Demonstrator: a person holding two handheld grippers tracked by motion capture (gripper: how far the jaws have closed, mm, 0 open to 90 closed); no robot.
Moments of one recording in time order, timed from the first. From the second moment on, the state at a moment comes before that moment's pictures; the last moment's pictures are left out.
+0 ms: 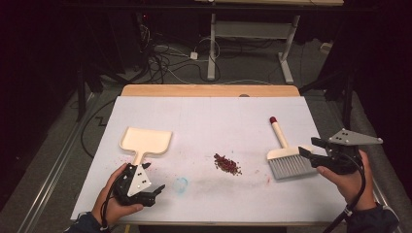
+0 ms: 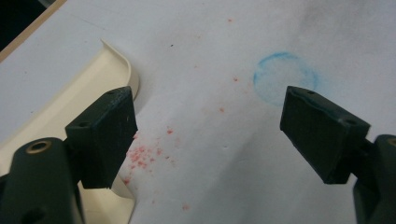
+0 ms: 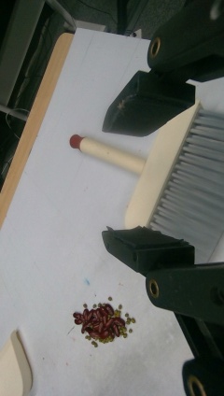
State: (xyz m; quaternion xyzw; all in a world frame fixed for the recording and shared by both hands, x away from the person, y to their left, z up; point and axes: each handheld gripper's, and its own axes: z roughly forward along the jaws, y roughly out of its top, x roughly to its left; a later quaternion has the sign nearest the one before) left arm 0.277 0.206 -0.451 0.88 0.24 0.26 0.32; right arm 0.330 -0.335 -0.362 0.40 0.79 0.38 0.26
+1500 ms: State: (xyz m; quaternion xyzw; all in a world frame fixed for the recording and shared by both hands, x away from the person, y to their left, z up) left arm 0.277 0.204 -0.454 0.88 0.24 0.25 0.31; right arm 0.433 -0.338 -0.453 0.50 0.80 0.27 0.21
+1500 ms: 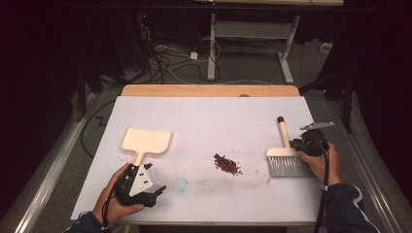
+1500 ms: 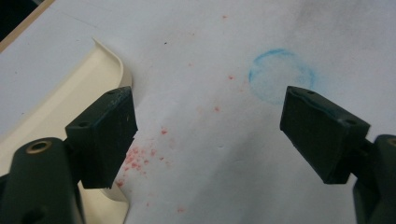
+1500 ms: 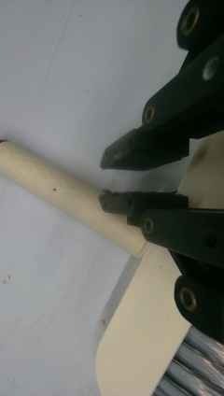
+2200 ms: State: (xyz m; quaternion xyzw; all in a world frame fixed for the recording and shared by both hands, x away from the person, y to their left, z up) left arm 0.278 0.205 -0.450 0.87 0.25 0.26 0.33; right arm 0.376 -0.327 -0.397 0.41 0.75 0.44 0.30
